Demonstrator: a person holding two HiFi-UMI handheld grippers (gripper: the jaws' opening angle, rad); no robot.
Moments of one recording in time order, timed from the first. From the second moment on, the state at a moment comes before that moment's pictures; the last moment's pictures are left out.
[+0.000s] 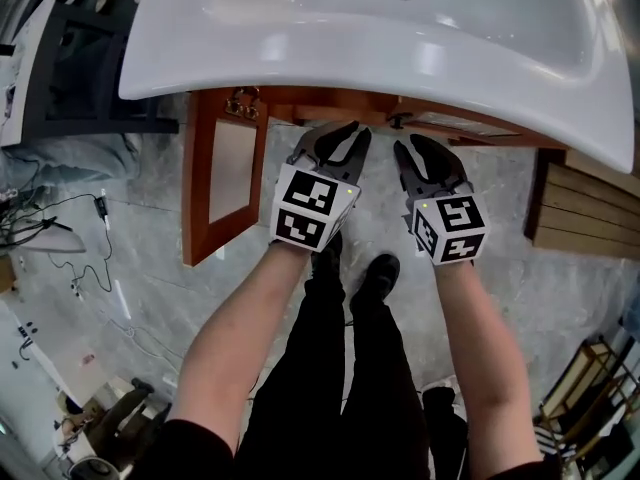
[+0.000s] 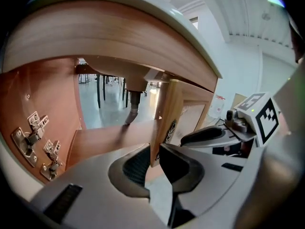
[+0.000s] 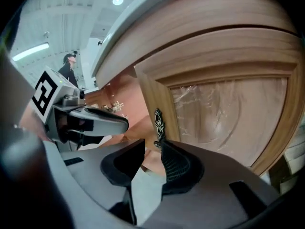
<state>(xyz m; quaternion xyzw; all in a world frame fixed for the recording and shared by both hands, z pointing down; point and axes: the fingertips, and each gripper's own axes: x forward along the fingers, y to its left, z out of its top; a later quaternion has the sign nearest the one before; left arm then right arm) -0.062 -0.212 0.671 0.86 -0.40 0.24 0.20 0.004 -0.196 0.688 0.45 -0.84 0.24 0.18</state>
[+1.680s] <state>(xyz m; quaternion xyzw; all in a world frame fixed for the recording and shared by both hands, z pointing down) -0.001 -0.220 0.620 0.95 -0.17 0.23 0.09 -0.028 -0.151 0.720 0.44 -0.83 0.23 0.25</state>
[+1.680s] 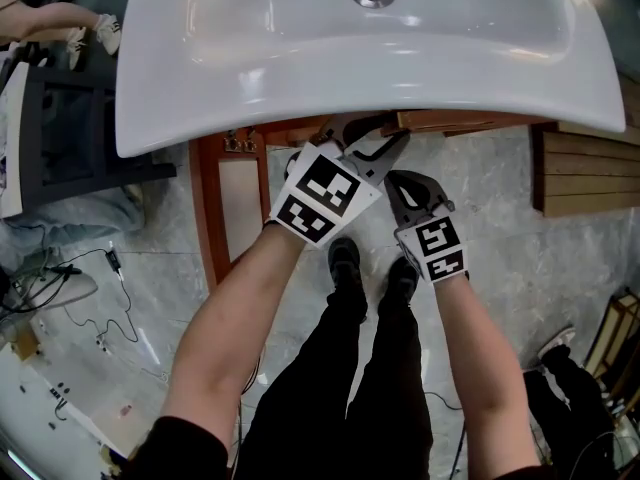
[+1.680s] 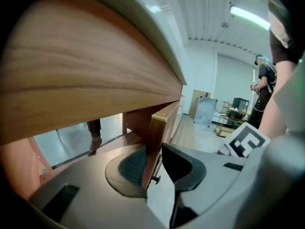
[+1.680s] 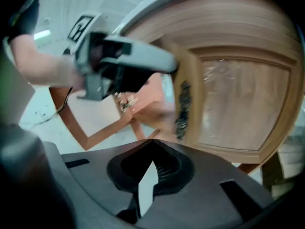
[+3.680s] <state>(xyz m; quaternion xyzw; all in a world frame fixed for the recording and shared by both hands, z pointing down) 0.033 -0.121 0.609 0.95 -0.16 0.26 0.09 0.073 -0.084 0.698 0.50 -0.81 0.26 0.20</state>
